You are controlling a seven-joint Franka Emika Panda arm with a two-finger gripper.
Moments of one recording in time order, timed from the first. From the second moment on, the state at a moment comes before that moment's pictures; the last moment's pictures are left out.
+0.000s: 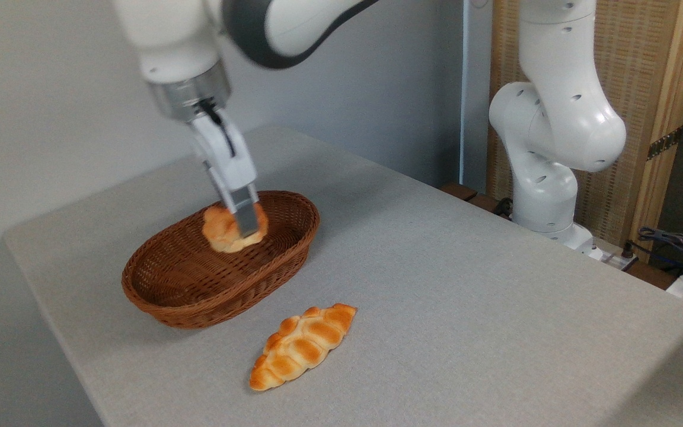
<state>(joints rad) -0.17 0.15 -0.02 -1.60 -0.17 1.64 0.75</state>
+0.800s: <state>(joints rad) -0.18 0.29 -0.11 -1.53 -0.14 1.76 0.51</state>
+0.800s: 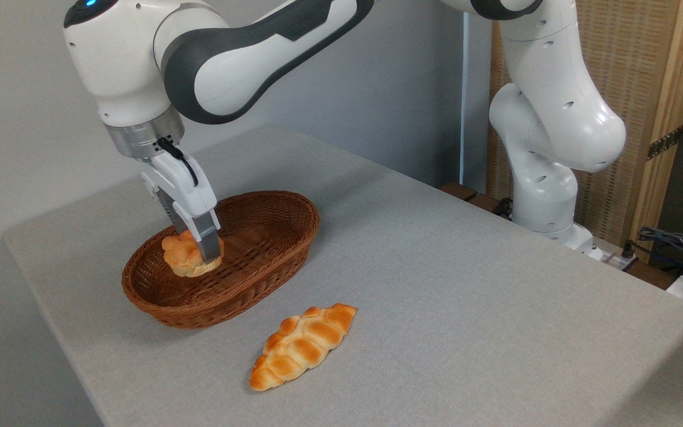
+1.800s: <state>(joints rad) -0.03 0.14 -0.12 -1.51 -0.14 1.74 0.57</state>
